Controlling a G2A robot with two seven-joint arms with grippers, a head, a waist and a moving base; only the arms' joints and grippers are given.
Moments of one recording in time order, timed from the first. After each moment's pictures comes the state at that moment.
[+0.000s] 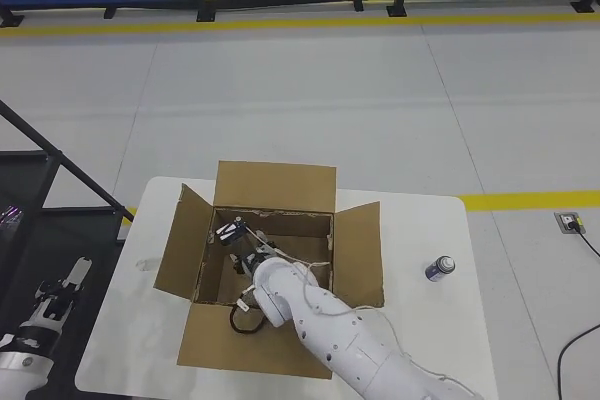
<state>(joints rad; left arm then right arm) 1.67 -1.16 -2.07 -1.99 0.29 -0.02 -0.33 -0.52 -1.77 0.66 -0.92 -1.21 0.19 0.53</state>
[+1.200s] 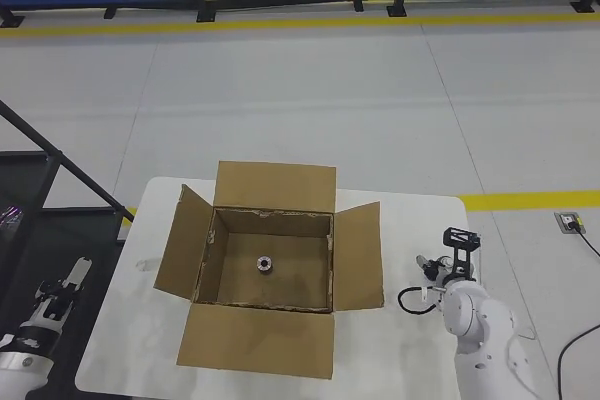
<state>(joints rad) 1.67 -1.16 -2.07 -1.99 0.29 -0.02 -0.33 -1.07 -1.51 1.66 -1.46 -1.46 0.16 0.74</state>
